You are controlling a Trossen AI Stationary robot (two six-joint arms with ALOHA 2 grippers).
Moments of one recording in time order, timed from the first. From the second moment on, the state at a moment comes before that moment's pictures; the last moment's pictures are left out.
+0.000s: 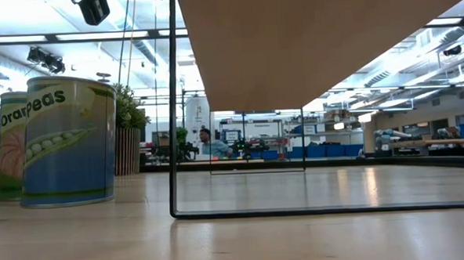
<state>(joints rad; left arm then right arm) -0.21 0.70 0.66 -0.02 -0.20 -0.70 -0.05 1.79 1.90 -1.57 -0.05 0.11</state>
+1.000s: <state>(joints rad) -0.21 0.70 0.66 -0.03 -0.20 -0.69 -0.06 1.78 1.90 -1.54 -0.05 0.13</state>
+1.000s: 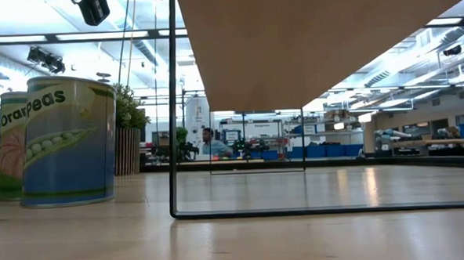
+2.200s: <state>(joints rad) -0.21 0.70 0.66 -0.03 -0.20 -0.69 -0.06 1.78 1.86 -1.44 -0.02 0.10</state>
